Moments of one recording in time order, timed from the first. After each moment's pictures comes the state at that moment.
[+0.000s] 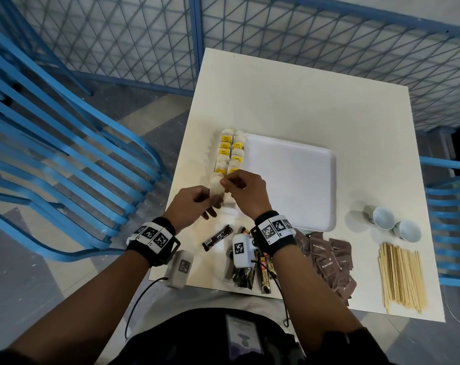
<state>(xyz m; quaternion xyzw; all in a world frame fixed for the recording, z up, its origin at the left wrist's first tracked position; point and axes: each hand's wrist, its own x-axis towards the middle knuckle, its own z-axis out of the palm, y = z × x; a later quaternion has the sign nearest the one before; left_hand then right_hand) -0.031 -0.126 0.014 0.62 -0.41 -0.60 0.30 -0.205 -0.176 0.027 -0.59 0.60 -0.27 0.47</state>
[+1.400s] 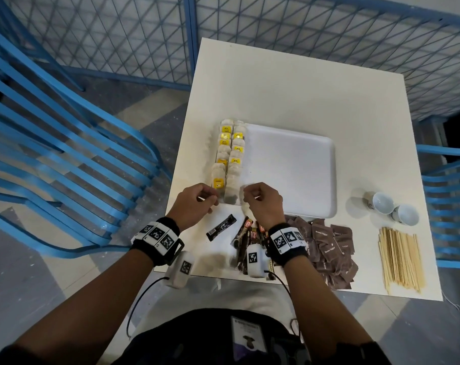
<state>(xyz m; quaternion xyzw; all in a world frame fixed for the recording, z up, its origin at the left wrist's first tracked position) -0.028 -0.104 0.012 0.66 -0.46 -0.54 0.25 -0.236 -0.126 0.002 -0.51 0.70 -0.26 0.43</state>
